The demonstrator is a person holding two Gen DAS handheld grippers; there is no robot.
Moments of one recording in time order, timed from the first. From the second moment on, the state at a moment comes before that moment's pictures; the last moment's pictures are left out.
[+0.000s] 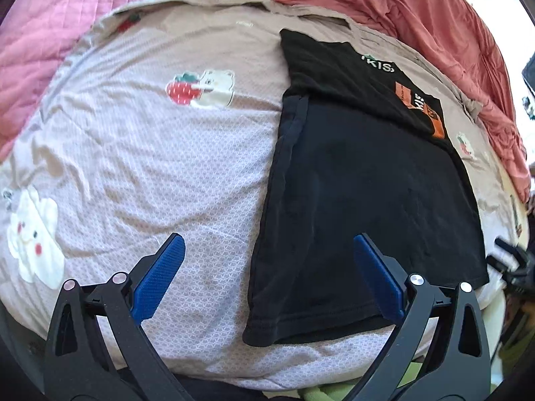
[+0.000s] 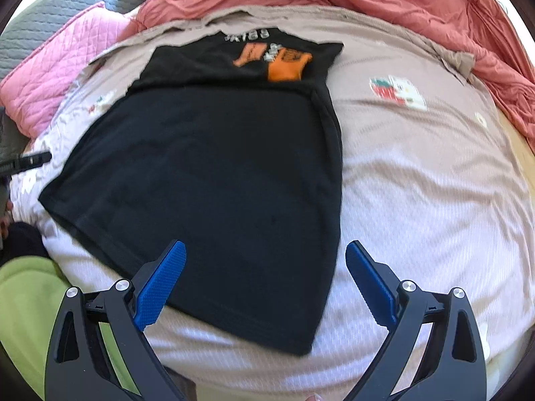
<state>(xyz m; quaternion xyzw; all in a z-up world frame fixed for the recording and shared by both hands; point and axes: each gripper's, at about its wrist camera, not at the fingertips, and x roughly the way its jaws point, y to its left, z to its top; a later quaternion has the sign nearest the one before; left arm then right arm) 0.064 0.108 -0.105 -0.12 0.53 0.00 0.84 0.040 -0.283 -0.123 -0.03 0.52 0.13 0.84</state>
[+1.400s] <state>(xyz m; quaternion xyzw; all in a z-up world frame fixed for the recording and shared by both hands) 0.065 0.092 -0.148 -0.12 0.63 -0.04 0.76 0.029 -0.321 -0.161 0.09 0.57 0.14 0.80</state>
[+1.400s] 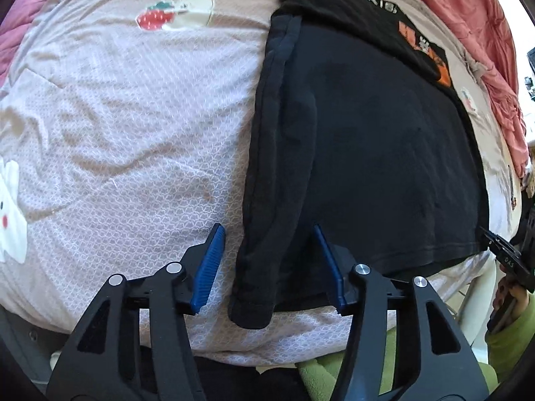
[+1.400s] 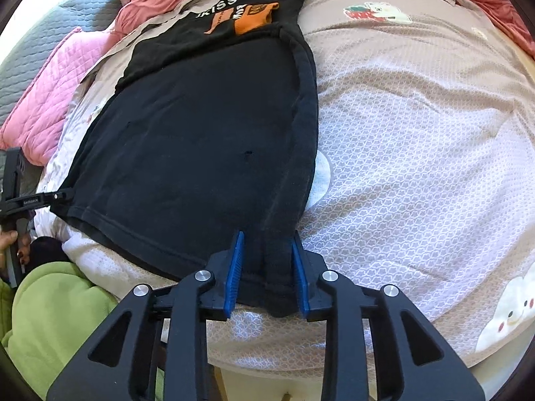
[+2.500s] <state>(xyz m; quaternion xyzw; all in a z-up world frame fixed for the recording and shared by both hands) 0.296 0.113 -0.046 -0.14 0.49 -0.06 0.86 0.283 -0.350 -0.059 0.18 0.38 0.14 0.90</state>
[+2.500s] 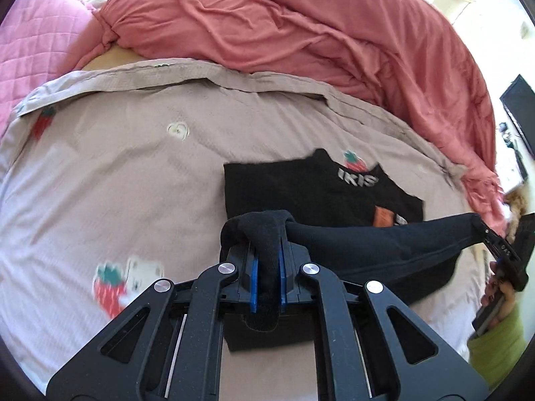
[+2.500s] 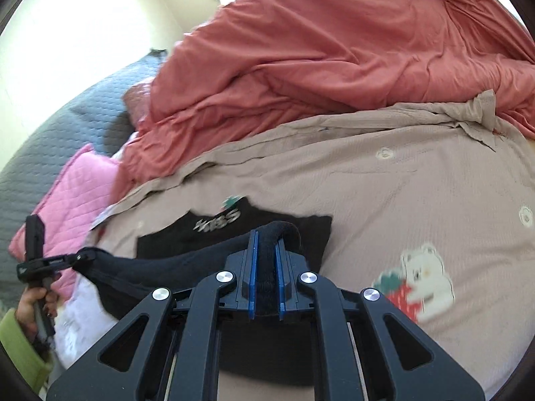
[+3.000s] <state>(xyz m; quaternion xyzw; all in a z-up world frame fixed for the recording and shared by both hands) 0.293 0.156 -0.092 -0.18 0.50 0.02 0.85 0.314 -0.357 -0.121 0.14 0.43 0.03 0.89</state>
